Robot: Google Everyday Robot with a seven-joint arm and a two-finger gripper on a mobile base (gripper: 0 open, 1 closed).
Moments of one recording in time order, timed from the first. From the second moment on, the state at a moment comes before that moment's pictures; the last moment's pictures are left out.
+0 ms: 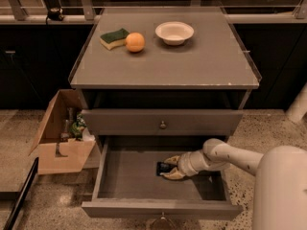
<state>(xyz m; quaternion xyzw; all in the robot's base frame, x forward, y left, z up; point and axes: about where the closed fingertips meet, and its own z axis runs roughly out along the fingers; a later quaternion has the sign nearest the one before) 0.564 -0.067 0.334 -0.61 0.69 0.27 0.29</state>
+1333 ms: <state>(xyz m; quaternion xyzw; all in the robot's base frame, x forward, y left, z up) 0.561 -0.064 0.380 -0.61 0.64 0.33 0.33</state>
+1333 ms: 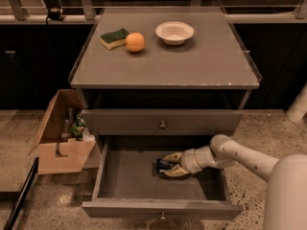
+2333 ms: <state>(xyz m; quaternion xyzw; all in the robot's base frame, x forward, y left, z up) 0.539 -0.072 0.455 -0.64 0.54 0.42 0.36</state>
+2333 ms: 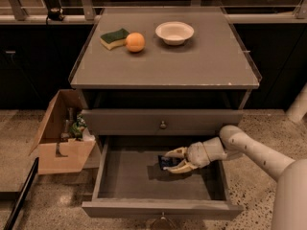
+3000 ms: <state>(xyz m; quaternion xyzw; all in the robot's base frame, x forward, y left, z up) 0.502 -0.089 0.508 -0.58 0.61 0.36 0.40</state>
